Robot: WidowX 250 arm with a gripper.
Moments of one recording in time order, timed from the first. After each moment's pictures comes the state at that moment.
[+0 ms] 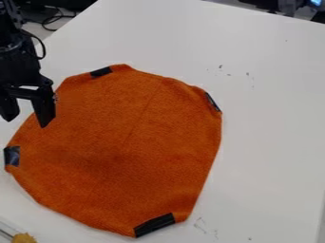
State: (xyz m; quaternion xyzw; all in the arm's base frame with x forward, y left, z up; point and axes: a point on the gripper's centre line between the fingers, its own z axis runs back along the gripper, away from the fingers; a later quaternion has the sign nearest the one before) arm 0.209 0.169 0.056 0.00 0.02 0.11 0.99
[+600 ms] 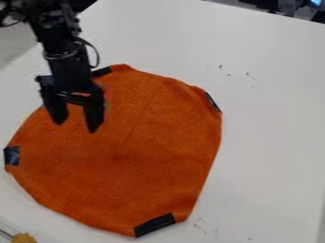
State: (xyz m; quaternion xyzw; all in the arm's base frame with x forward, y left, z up) arm 0.250 0.090 0.046 -0.02 0.01 0.03 1.00
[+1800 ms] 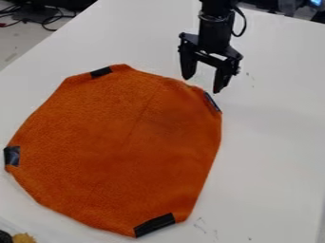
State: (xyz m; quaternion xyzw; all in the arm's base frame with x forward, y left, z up) arm 0.403 -0.026 0.047 0.01 -0.02 -0.09 1.00
